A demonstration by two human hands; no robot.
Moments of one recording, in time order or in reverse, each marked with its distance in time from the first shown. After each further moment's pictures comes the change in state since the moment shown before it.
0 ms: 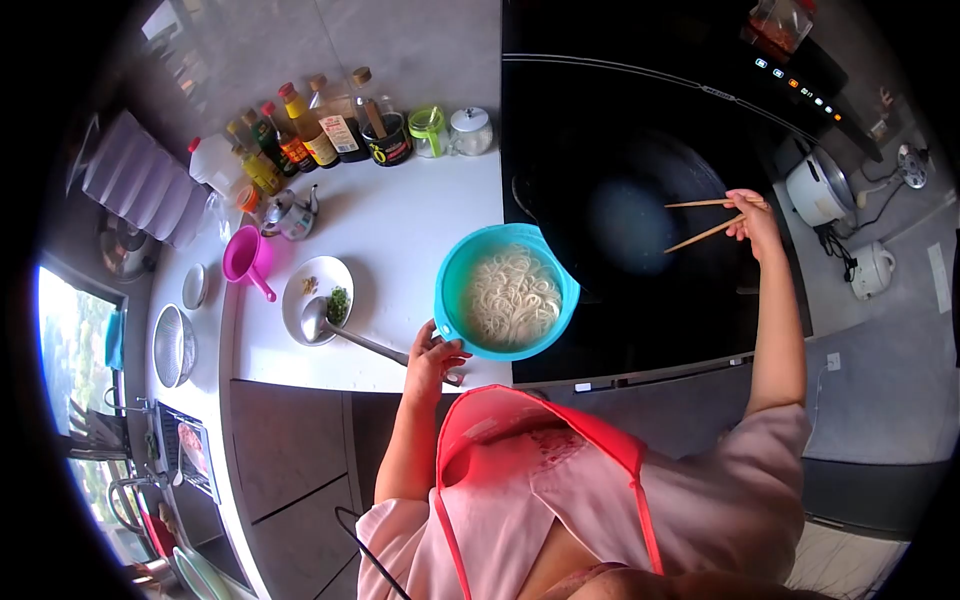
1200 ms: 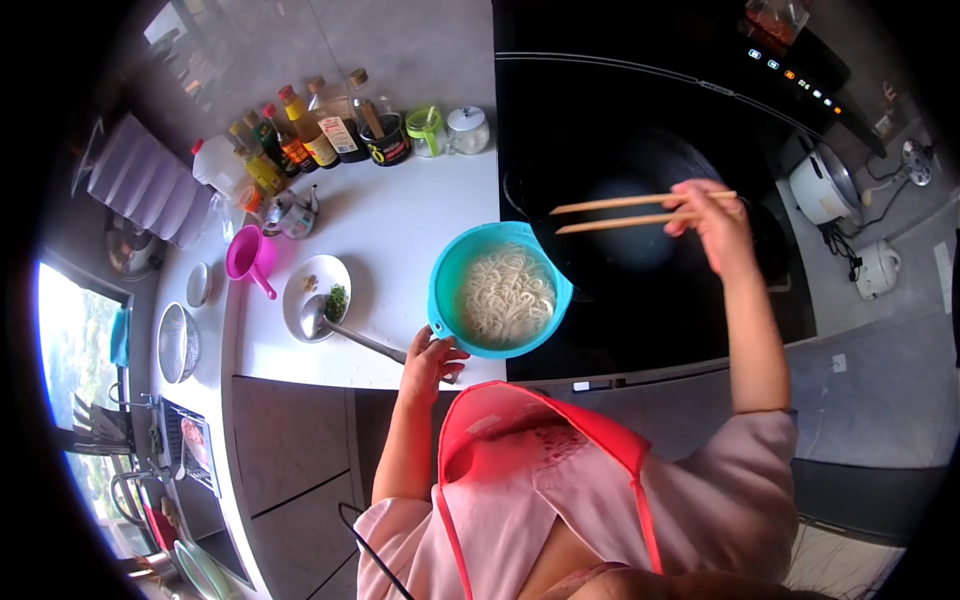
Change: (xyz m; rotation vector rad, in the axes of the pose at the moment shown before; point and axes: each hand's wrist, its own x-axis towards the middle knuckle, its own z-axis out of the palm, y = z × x) left_hand -0.007 -0.001 0.006 0.001 0.040 -0.078; right_hand -0.082 -0.058 0.085 0.356 -0.343 -0.323
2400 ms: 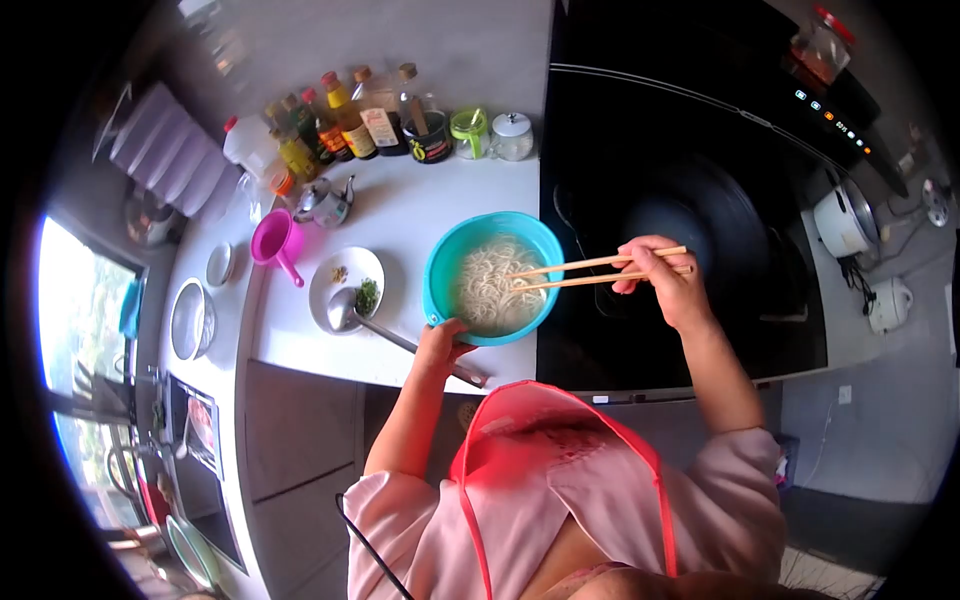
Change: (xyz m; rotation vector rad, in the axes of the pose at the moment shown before) left_hand 0.035 0.027 -0.015 -0.066 0.153 -0.044; right_hand -0.019 0.025 0.107 0.034 -0.189 -0.007
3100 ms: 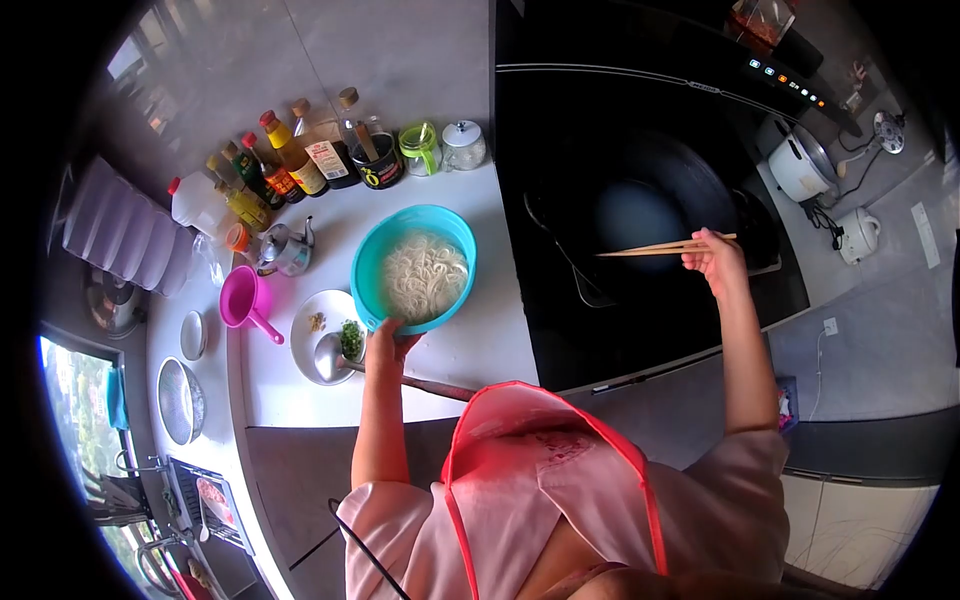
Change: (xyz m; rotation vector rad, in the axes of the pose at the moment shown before) left_hand 0.060 0.054 -0.060 -0.087 -0.093 0.127; right_hand -0.032 0.030 -0.119 0.135 0.671 0.368
